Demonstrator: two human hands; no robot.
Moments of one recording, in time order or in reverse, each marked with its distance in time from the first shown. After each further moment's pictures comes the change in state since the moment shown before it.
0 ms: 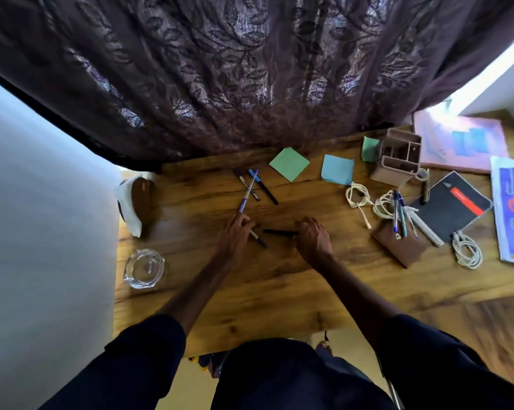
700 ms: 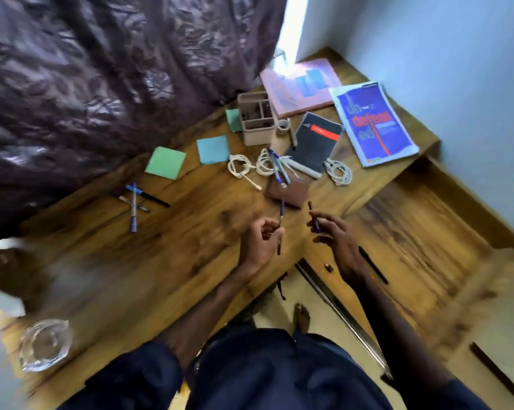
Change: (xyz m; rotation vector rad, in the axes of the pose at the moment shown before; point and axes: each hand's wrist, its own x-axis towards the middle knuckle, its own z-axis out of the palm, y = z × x) left_hand -0.033 0.269 0.028 -0.892 -0.222 0.064; right_hand -0.236 0.136 -0.086 1.344 0.531 0.579
